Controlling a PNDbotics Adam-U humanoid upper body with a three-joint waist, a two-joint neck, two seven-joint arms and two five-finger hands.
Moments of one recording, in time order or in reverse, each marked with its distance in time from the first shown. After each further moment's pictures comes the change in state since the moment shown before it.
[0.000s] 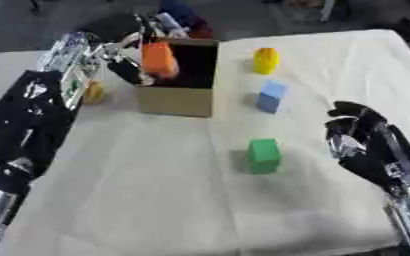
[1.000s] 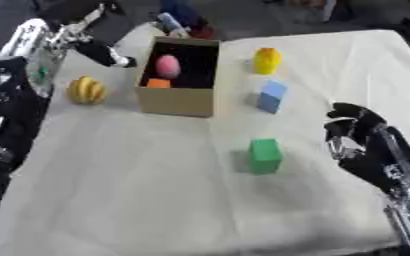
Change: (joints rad) left arm 0.023 0.196 0.077 -0.065 0.143 0.049 -0.109; right arm 0.001 0.000 -0.007 0.000 -0.002 -0.001 -0.004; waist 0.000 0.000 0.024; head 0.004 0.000
